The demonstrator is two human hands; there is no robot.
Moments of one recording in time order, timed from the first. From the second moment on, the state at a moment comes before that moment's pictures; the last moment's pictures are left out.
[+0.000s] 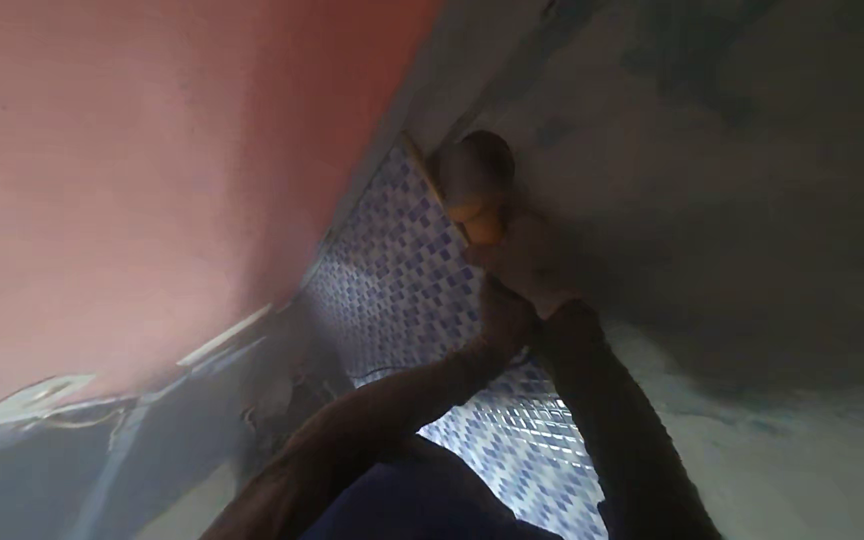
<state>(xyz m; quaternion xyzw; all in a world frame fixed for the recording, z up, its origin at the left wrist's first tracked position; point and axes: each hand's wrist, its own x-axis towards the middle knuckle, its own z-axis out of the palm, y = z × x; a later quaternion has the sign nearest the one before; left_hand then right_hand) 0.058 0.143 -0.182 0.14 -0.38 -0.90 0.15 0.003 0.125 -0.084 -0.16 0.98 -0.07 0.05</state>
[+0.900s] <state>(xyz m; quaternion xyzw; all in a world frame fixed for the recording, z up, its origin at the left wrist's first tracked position) 0.150 0.241 -0.189 -0.06 -0.52 -0.85 0.00 0.096 0.275 -0.087 -0.09 0.98 -0.17 0.08</state>
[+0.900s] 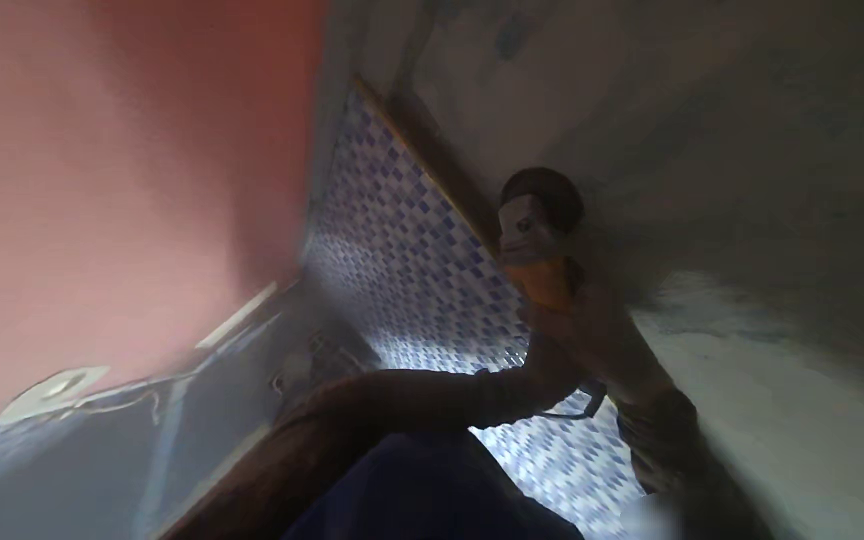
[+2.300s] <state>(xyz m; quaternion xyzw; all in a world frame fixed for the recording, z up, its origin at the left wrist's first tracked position) 0.066 0.108 -0.144 -0.04 -0.65 -0.75 0.08 0.040 0.167 -0.047 -0.10 0.93 -0.34 -0.11</state>
